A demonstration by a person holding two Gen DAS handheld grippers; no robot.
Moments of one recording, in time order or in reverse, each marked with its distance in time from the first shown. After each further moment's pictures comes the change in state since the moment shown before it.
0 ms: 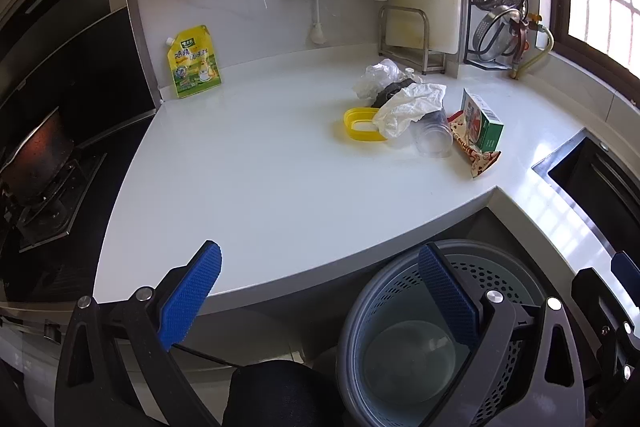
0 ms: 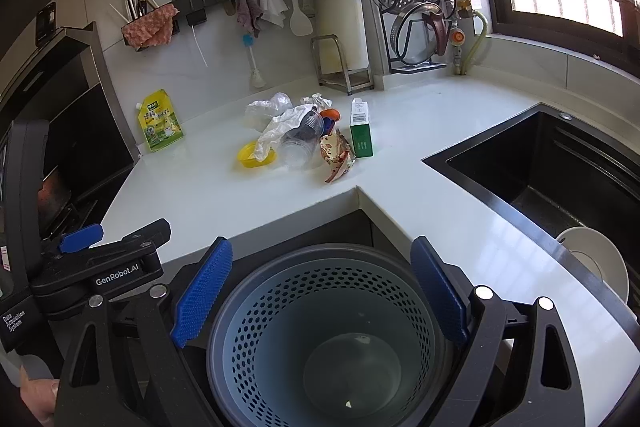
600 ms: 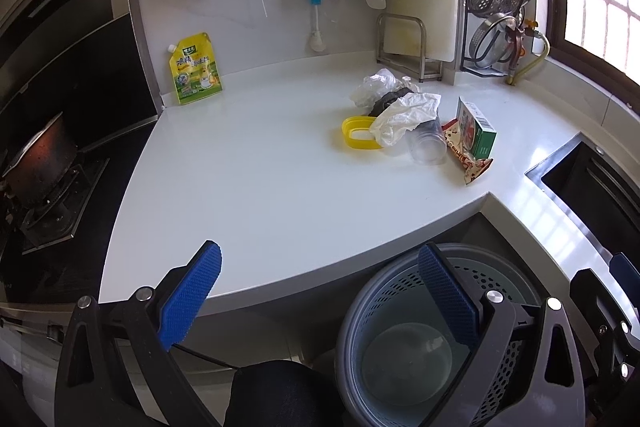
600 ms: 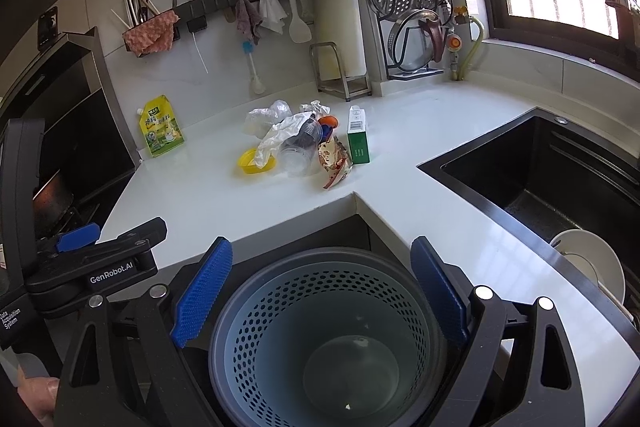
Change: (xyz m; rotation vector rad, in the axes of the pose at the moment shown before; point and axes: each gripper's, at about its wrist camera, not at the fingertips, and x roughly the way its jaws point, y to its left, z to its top) left arm -0.014 -0.002 0.003 0.003 -0.018 -0.003; right arm -0.010 -0.001 0.001 -0.001 -0.017 -0.005
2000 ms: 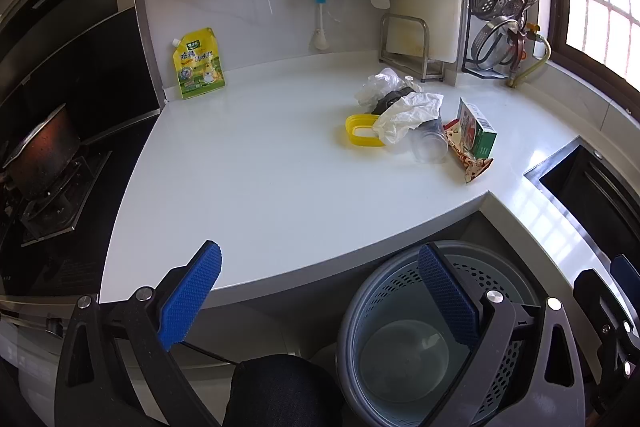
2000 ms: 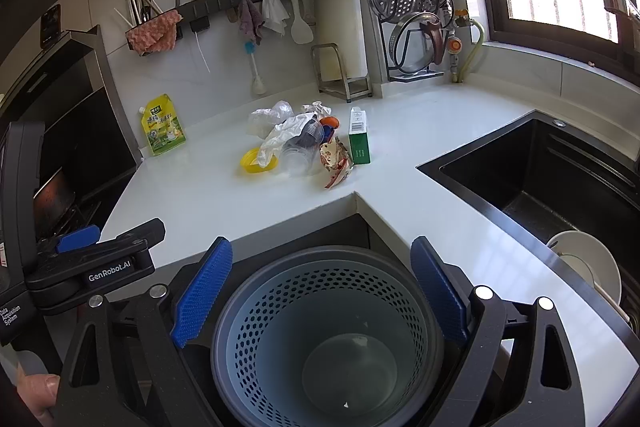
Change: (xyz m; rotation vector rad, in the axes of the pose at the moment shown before) left arm -0.005 0.006 -0.004 -0.021 0.006 -0.005; right arm -0.008 0.005 -0.001 -0.009 -0.002 -0.004
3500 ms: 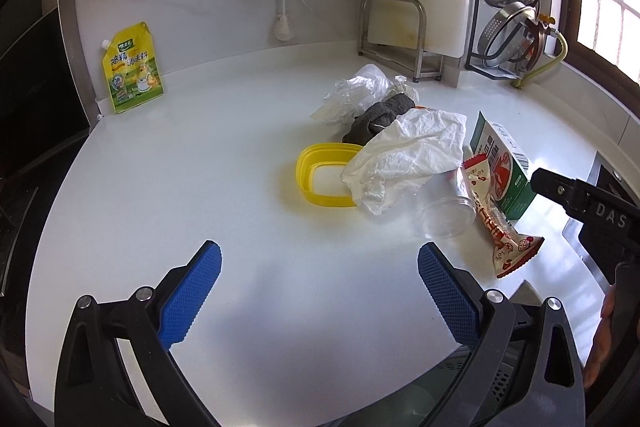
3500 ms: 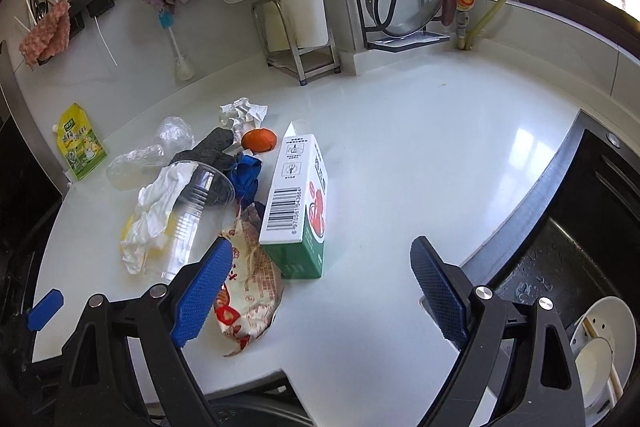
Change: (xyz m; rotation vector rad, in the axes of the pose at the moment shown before) left arm 0.145 -0.046 0.074 0.023 0.027 -0.075; right arm 0.227 -0.064 0.121 0.049 0.184 -0.090
